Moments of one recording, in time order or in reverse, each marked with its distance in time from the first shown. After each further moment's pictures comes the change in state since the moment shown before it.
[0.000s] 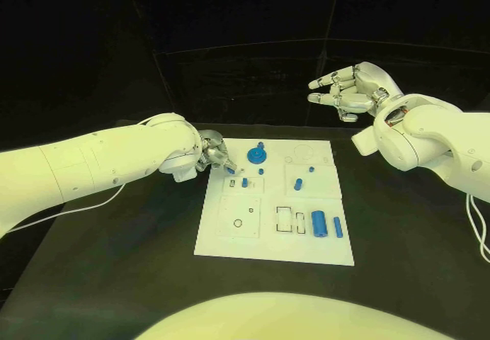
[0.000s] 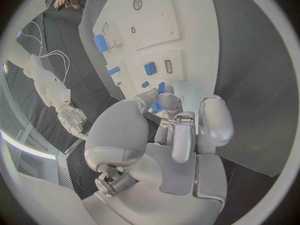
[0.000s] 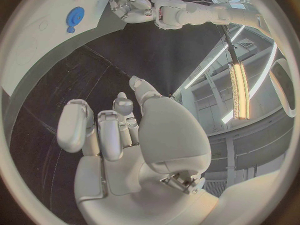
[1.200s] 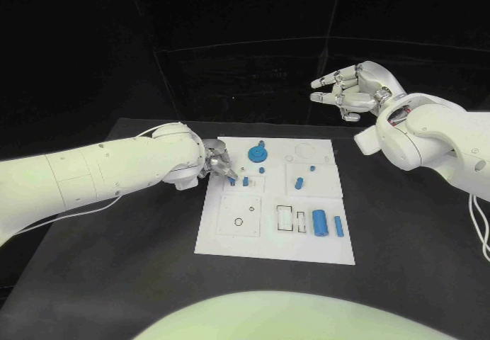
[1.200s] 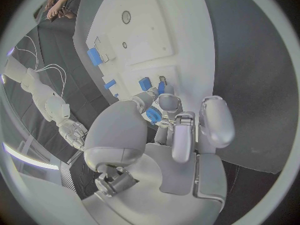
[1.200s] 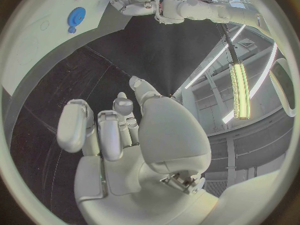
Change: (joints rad) left arm -0.041 -0.013 0.001 0.048 -0.100 -0.001 -0.020; left_hand -0.009 -0.017 0.025 -0.015 0.008 0.003 -0.003 0.003 0.002 0.009 -0.002 0.004 0.007 0.004 -0.003 0.003 0.000 -0.013 0.007 -0.001 0.009 0.009; right arm 0.000 0.001 0.000 -0.003 0.000 0.005 0.000; right_hand 0.000 0.000 0.000 0.000 0.004 0.000 0.000 0.000 0.000 0.000 0.000 0.000 0.000 0.000 0.000 0.000 0.000 0.000 0.000 0.000 0.000 0.000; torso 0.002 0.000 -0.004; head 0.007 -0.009
